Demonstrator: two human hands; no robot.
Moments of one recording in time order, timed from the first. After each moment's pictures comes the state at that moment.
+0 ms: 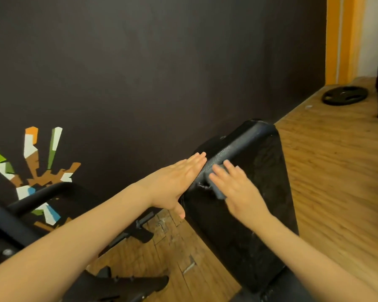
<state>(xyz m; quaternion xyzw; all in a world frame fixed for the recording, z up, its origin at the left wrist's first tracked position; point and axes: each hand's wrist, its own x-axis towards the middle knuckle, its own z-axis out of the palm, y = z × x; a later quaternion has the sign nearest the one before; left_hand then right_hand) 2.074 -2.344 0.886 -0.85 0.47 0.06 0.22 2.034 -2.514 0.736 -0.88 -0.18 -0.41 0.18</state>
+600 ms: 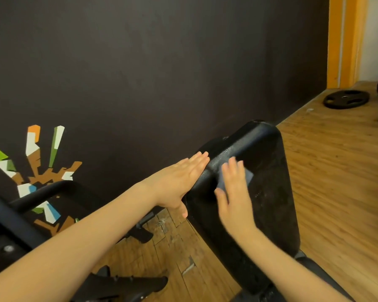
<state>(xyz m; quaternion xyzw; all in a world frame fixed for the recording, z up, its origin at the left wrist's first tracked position) 2.069 -2.348 0.886 -0.86 0.45 0.07 0.23 2.018 -2.468 0.742 -0.82 0.02 -0.38 0.44</state>
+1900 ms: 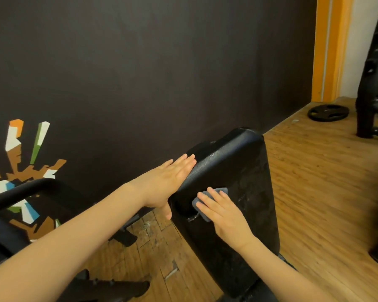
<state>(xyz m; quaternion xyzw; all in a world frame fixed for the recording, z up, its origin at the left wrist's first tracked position) 2.062 -2.353 0.888 -0.88 0.41 0.08 0.24 2.015 -2.504 0.694 -0.90 -0.20 -0.36 0.12</state>
